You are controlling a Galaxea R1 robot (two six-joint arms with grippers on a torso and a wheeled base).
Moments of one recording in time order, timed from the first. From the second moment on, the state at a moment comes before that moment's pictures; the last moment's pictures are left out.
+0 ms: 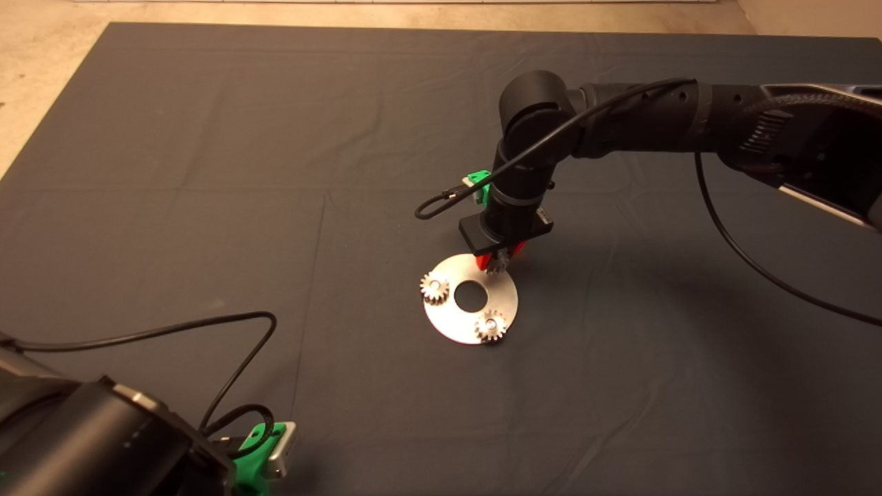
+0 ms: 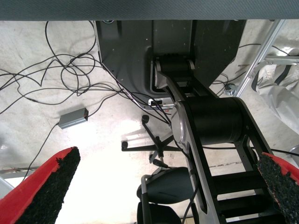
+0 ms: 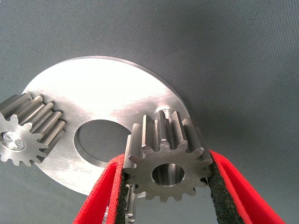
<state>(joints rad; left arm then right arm) -0.06 2.27 -0.29 0.33 1.53 -1.95 0.38 2.88 -1.39 -0.16 -1.53 1.16</state>
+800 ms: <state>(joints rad) -0.06 2.27 -0.29 0.34 1.53 -1.95 0.38 2.84 -1.39 -0.16 -1.51 1.18</state>
